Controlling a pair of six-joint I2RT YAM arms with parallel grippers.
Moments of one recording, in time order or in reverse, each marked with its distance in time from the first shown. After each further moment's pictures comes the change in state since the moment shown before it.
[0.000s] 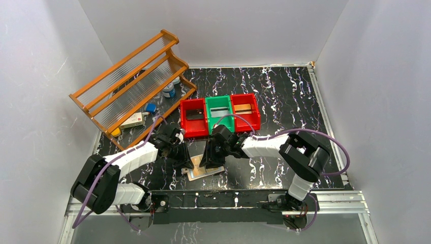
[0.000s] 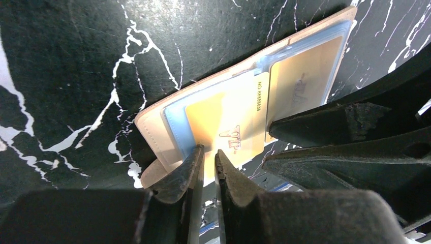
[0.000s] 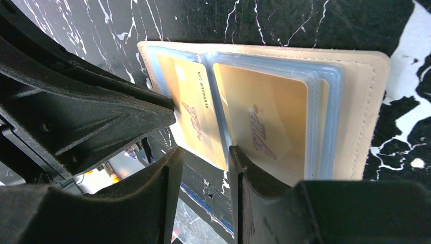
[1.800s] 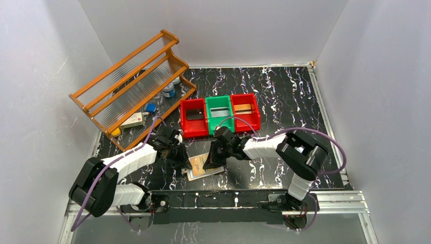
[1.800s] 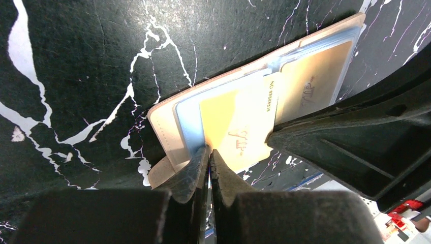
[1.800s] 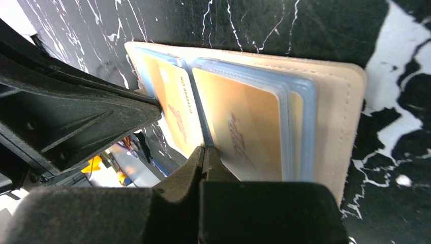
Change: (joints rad) left arm -0.006 -0.031 -0.023 -0.003 -0.041 -0.013; right arm -0.019 0.032 -0.061 0.114 -0.046 0.025
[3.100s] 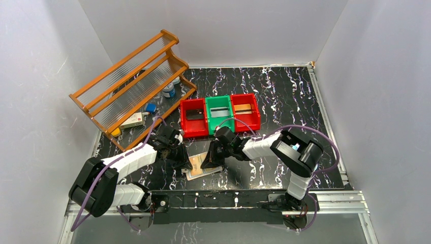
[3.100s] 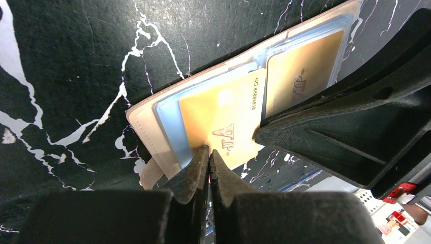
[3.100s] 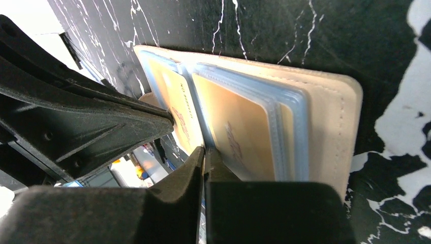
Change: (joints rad) left arm -0.003 -0.001 0.000 0.004 0.017 0.009; right arm -0.015 0.043 -0.027 0.140 -0.064 0.049
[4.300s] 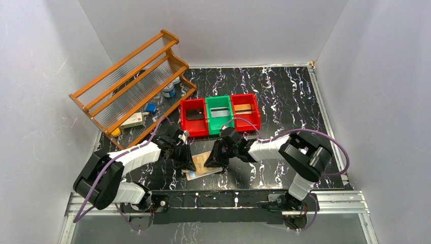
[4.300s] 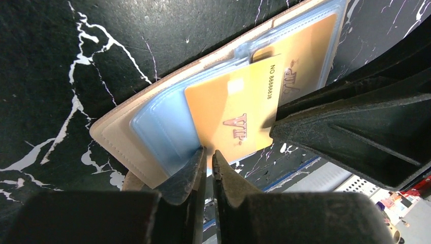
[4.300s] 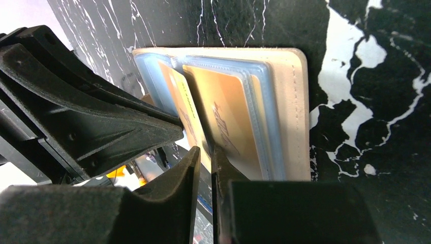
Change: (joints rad) left arm -0.029 0.076 0.018 0.036 0.059 0.026; right arm -0.013 -0.093 -0.076 0.000 0.062 0.032
